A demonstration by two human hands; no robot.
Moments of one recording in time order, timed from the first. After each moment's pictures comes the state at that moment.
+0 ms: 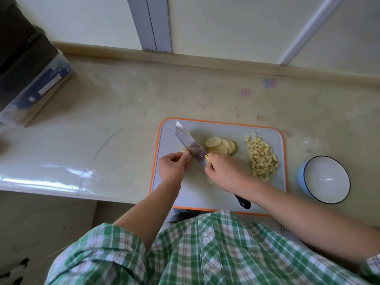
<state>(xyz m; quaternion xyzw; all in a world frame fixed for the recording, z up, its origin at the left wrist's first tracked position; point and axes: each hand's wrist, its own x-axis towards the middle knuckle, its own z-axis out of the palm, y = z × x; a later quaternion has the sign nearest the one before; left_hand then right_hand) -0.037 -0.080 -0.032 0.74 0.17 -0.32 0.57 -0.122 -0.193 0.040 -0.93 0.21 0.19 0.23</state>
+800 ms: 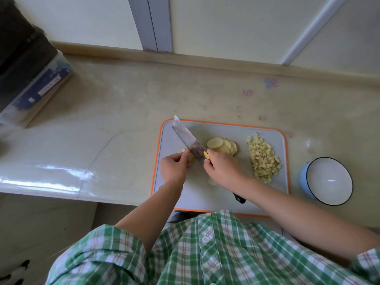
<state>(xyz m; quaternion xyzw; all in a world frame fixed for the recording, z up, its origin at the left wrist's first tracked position) -0.037 -0.081 -0.034 0.74 0.14 -0.32 0.57 -0.112 -0.194 0.022 -0.93 0.22 0.14 0.26</state>
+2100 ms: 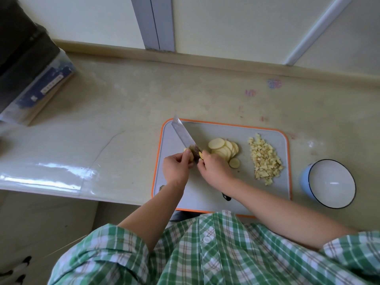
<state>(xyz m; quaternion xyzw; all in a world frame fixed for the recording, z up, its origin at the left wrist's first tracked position) -0.039 -0.081 -0.041 0.76 0.10 -0.32 0.55 -0.101 -0.182 -0.006 -0.91 0.25 0.14 0.30</state>
